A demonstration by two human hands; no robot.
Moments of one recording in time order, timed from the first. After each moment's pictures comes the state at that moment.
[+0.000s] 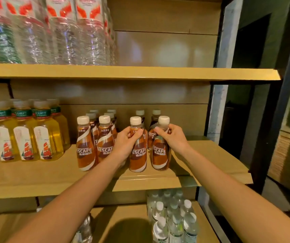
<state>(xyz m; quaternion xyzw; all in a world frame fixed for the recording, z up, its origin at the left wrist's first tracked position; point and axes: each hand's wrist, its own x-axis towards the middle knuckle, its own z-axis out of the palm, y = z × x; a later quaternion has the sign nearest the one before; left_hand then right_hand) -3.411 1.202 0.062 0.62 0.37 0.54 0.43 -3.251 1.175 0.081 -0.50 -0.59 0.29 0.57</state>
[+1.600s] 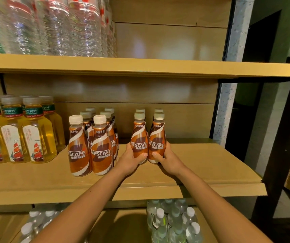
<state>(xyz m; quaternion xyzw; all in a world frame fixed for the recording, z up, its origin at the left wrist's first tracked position) -3.399 1.252 0.006 0.70 0.49 0.39 0.35 -3.242 1.220 0.012 -0.57 -0.65 0.29 0.42</state>
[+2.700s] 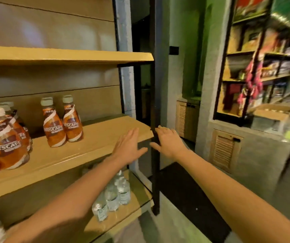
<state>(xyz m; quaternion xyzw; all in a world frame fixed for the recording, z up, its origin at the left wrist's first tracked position) -3.238 1.066 0.015 0.94 0.28 0.19 0.07 -3.100 0.974 0.012 -0.82 -0.54 -0.13 0.12</state>
